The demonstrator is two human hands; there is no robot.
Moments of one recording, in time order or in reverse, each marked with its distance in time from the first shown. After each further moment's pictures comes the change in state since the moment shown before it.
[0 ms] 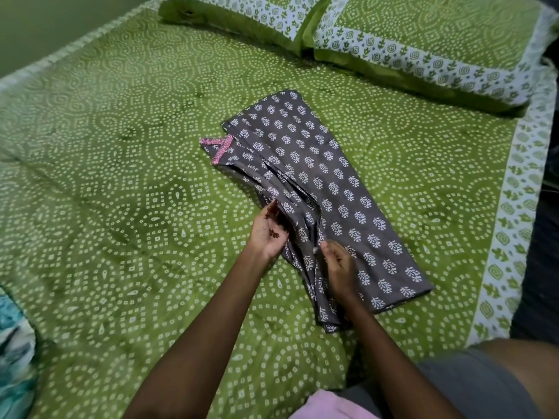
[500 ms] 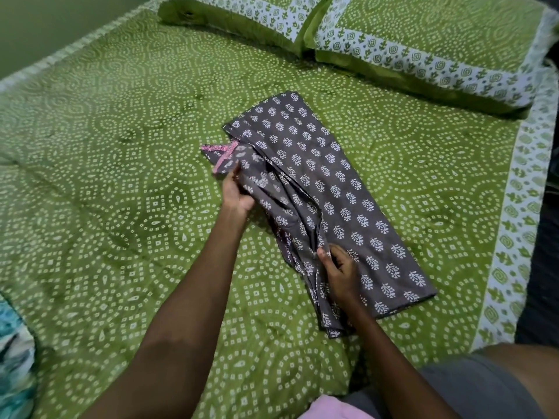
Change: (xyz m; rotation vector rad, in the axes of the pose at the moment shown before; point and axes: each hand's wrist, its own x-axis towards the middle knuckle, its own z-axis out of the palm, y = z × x) left_hand 0.005 0.090 0.031 -0.037 0.185 0.201; right_hand 0.001 0.010 0.000 -0.167 -0.004 0.023
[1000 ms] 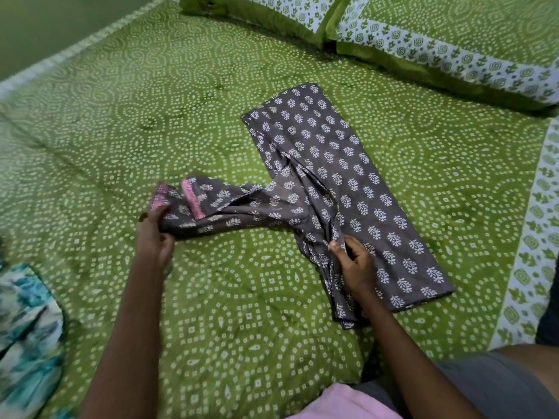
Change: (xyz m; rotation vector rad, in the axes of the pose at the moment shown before) left_hand -0.022 0.072 -0.179 0.211 0.217 0.274; right_hand -0.002 -0.009 0.000 -0.035 0.013 0.090
